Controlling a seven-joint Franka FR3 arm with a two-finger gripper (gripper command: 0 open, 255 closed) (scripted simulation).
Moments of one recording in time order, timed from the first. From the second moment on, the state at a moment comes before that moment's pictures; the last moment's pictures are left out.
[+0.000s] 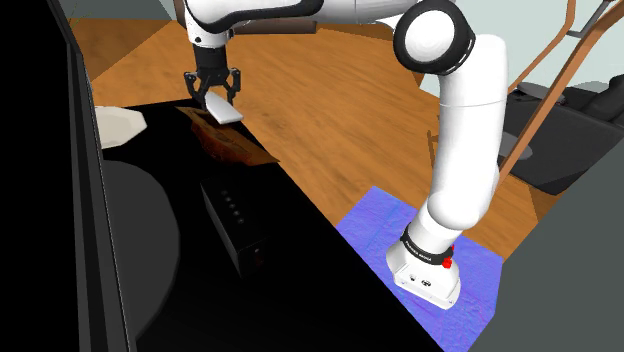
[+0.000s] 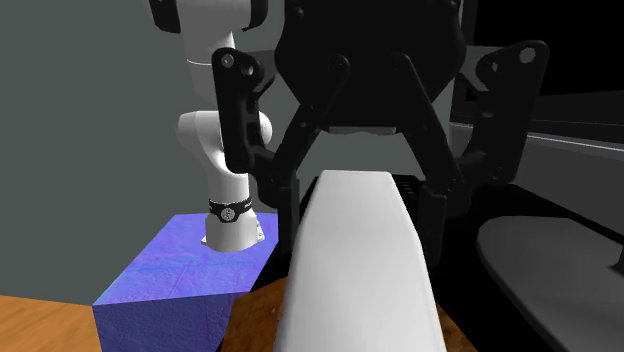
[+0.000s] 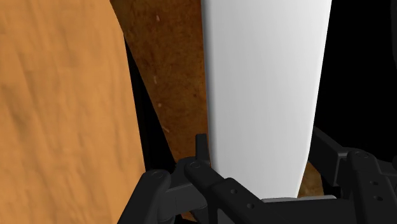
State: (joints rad) arm -0.04 0.43 0.39 -1.38 -0.16 1.77 0.64
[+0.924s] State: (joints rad) arm -0.05 0.44 0.39 -1.49 -0.17 1.89 0.65
